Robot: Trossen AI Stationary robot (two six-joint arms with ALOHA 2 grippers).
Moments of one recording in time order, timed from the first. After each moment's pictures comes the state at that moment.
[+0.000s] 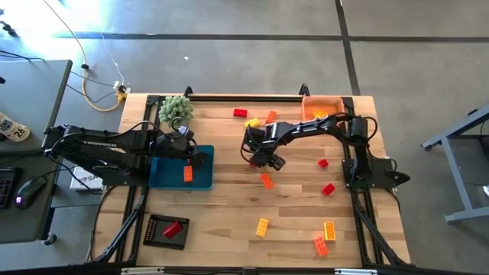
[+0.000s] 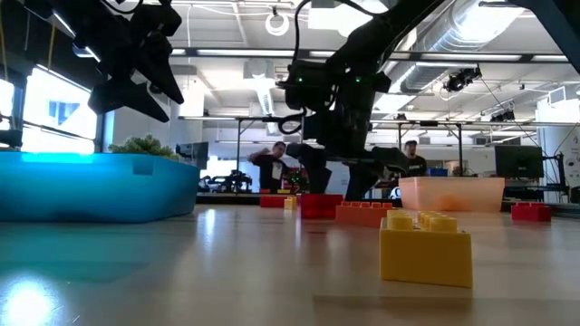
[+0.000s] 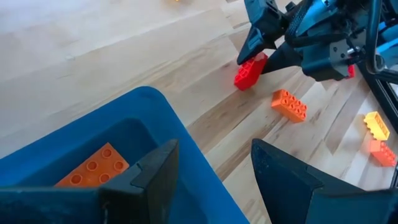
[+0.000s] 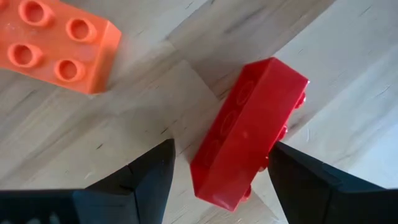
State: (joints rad) left arm 0.14 0.92 0.63 -0.51 -0.21 -0.95; right arm -0.19 2.02 1.34 -0.63 -0.13 -1.06
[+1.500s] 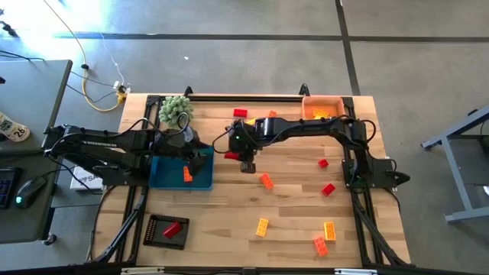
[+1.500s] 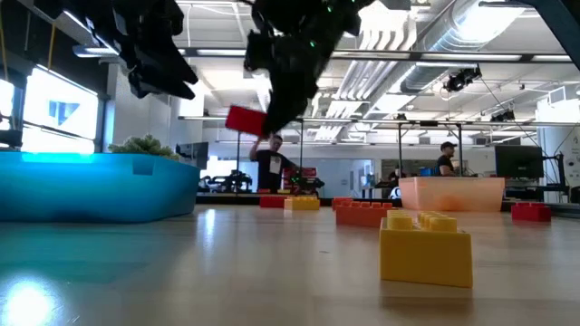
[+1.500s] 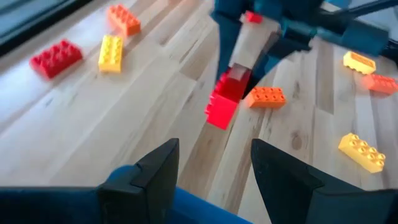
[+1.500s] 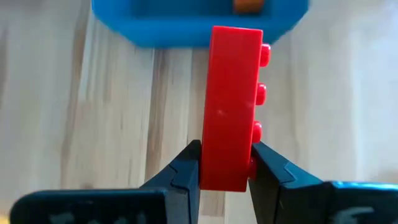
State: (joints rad) left arm 0.14 0.92 0.63 -0.33 -0.17 -0.37; right arm -0.10 2.03 1.74 -0.76 -0.14 -0.11
